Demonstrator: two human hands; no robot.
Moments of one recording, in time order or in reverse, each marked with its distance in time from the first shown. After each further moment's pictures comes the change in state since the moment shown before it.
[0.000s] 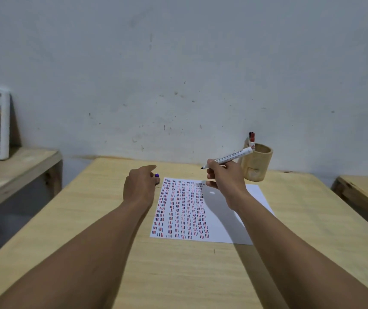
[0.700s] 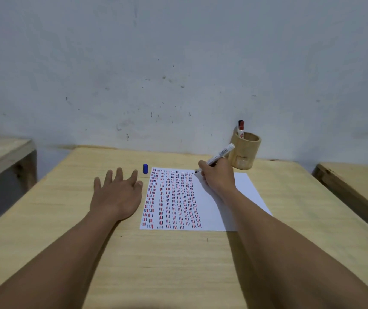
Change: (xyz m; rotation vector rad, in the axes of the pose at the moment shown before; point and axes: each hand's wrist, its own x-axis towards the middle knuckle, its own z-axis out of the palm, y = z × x) left_hand -0.023 -0.039 -0.013 0.614 -0.335 0.092; right_hand 0.030 0.045 -0.010 -0.512 0.129 -0.050
